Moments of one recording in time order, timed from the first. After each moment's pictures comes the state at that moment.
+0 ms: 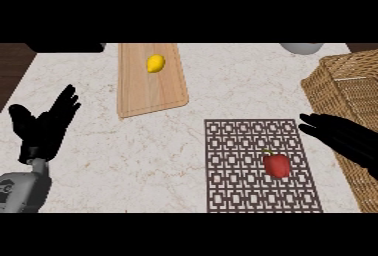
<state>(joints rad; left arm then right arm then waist) -0.20 0.38 0.01 -1.36 0.20 0.07 0.17 -0.10 -0.60 -0.02 -2.15 0.36 0.75 0.12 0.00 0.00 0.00</state>
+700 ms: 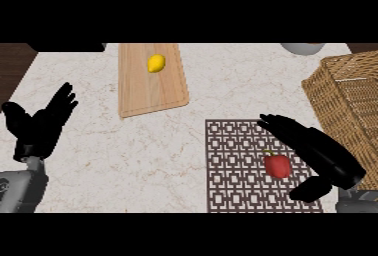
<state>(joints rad) -0.21 0.37 0.05 -1.36 0.18 0.02 0.19 -0.11 -0.40 0.17 -1.73 0.74 0.42 -0.19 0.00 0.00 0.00</state>
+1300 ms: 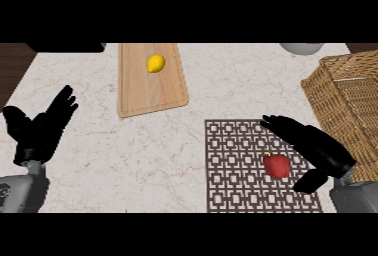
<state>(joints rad) -0.19 0.33 0.09 -1.40 0.13 0.00 0.21 -0.15 -0.39 0.14 -1.53 0.88 0.39 -0.30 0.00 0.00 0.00</state>
